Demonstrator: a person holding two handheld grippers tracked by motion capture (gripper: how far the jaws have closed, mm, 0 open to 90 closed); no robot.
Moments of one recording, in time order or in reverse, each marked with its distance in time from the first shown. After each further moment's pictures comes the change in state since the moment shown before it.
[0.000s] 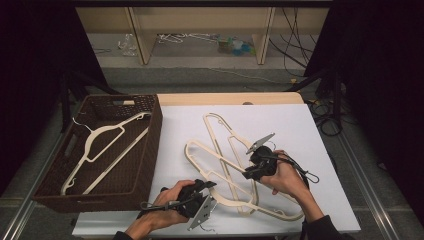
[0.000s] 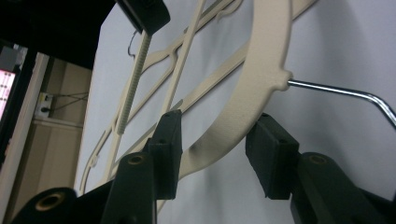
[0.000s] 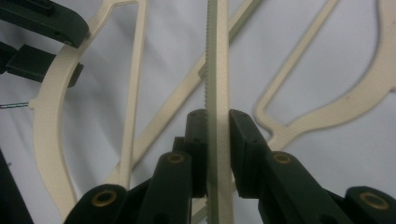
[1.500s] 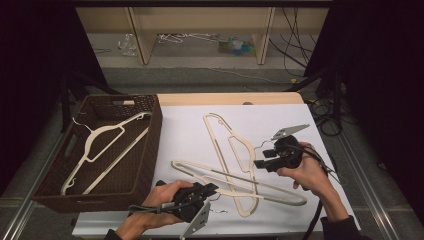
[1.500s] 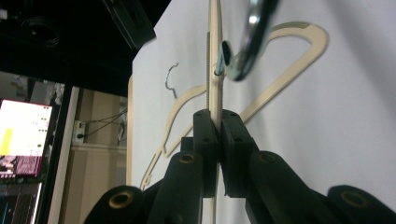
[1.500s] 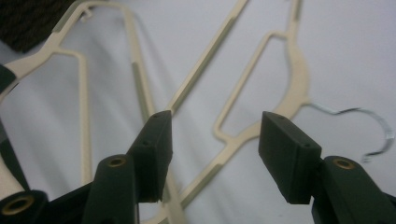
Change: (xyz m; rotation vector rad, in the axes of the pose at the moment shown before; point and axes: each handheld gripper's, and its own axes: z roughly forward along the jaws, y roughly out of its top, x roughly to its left) left arm 0.031 0.033 -0.050 -0.057 0.061 0.085; right arm -0.022 -0.016 -0.063 -0.238 -0.047 0.096
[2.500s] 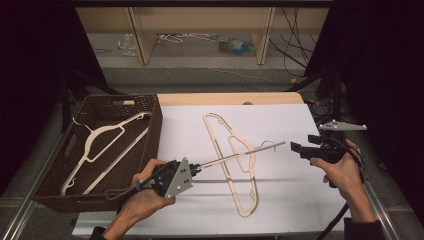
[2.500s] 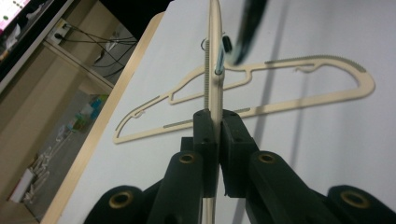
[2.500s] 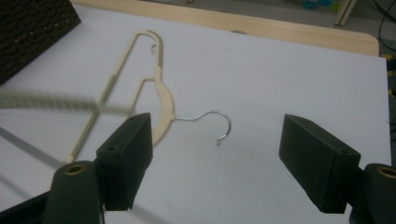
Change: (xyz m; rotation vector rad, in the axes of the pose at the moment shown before) left arm 0.052 -0.022 -0.035 0.108 0.011 -0.570; right arm -0.051 -0.037 -0.059 -0.230 -0.300 0.221
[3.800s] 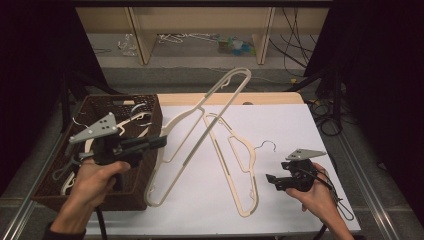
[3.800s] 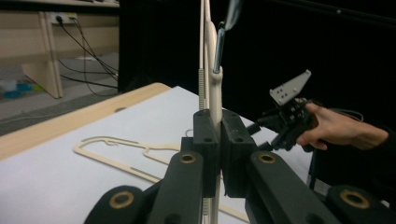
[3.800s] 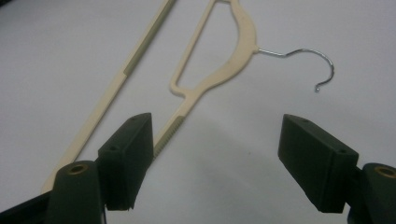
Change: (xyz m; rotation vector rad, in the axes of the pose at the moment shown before) left arm 0.087 -0.021 -0.094 -0.397 -0.116 -0.713; right arm 0.062 -0.054 0.031 0.162 0.118 -0.171
